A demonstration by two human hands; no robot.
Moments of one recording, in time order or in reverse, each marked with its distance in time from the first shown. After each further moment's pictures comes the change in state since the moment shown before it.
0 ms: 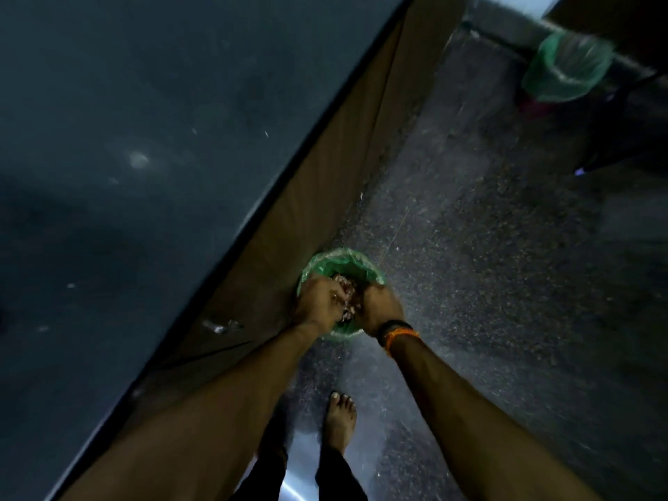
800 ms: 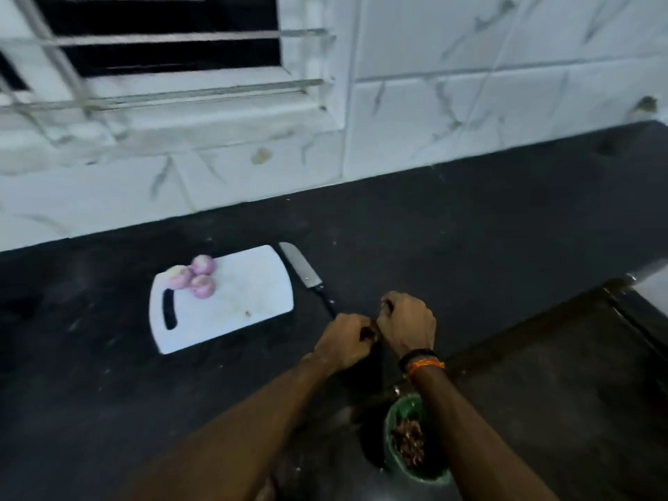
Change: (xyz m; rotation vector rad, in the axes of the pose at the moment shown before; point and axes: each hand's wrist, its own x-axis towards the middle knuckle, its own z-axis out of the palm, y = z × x) left_hand -0.287 0.003 -0.304 -0.024 0.508 0.224; right_hand -0.224 -0.326 -0.118 -0.155 0.511 -0.711
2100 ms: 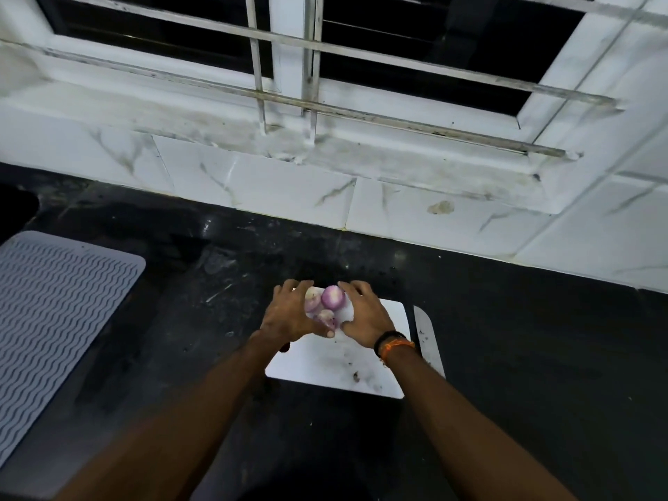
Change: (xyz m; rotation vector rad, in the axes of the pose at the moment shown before) left_hand -0.063 -0.245 -0.221 0.033 0.417 -0.676; right_hand 0.116 -0.280 0.171 0.053 -0.683 -0.704
